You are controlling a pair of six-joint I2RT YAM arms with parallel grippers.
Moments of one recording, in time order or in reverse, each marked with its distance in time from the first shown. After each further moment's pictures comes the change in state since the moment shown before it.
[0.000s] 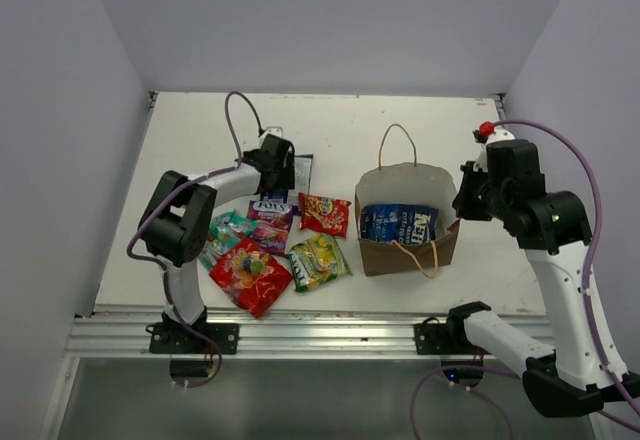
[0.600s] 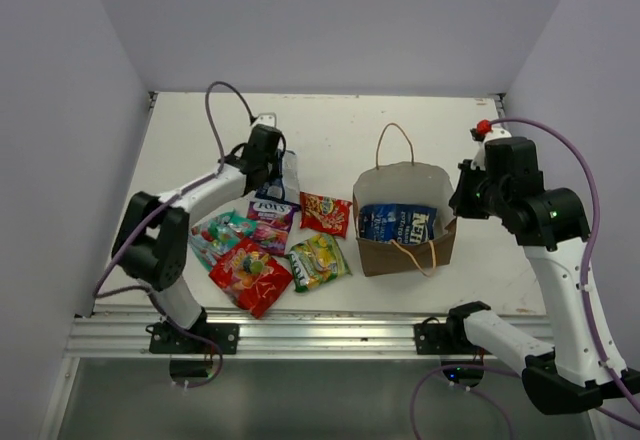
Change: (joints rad) left arm 0.001 -0.150 -0.070 -0.010 0.059 -0.006; right arm 0.000 0.016 0.010 0.005 -0.029 0.005
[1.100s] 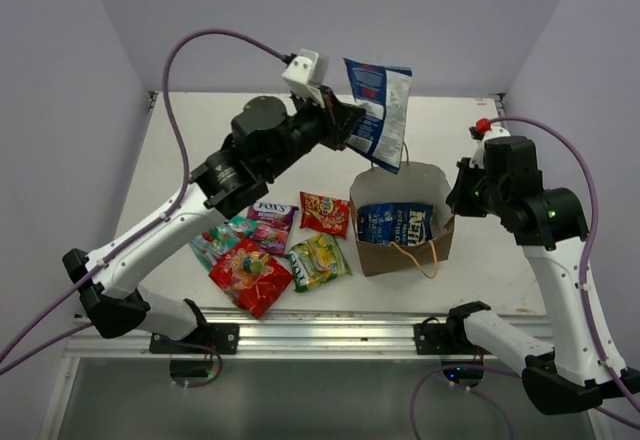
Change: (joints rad) left arm -0.441 -0.356 0.480 0.053 0.175 0.018; right arm 0.000 0.000 -0.010 0.033 -0.022 0.006
